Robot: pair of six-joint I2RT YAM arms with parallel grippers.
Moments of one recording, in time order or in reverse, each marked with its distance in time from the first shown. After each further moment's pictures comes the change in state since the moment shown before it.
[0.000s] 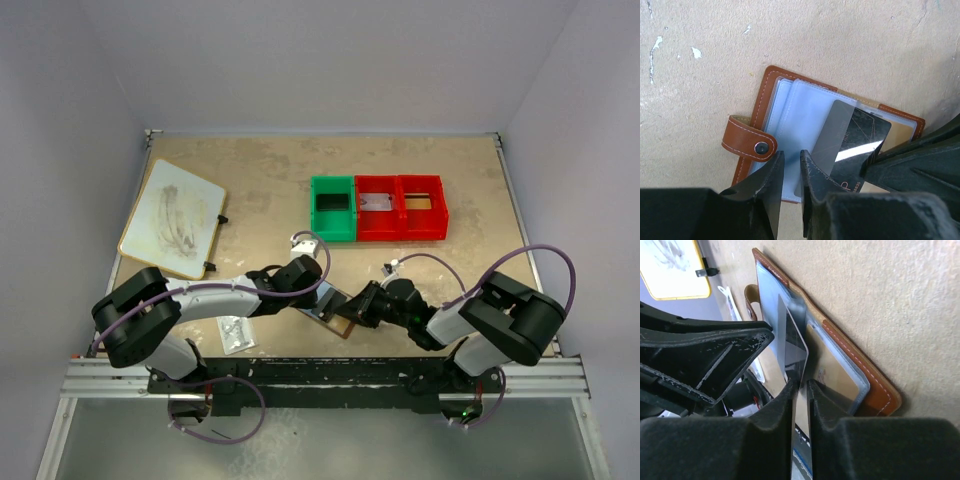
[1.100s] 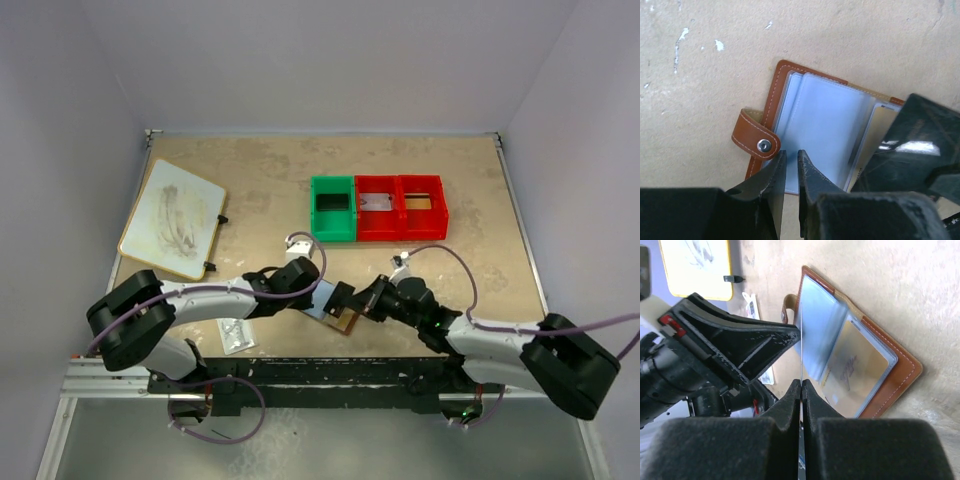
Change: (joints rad) left arm -0.002 -0.023 -0.016 -0.012 -0.034 -0.019; right arm 0.000 -0.358 0.002 -0.288 0.072 -0.106
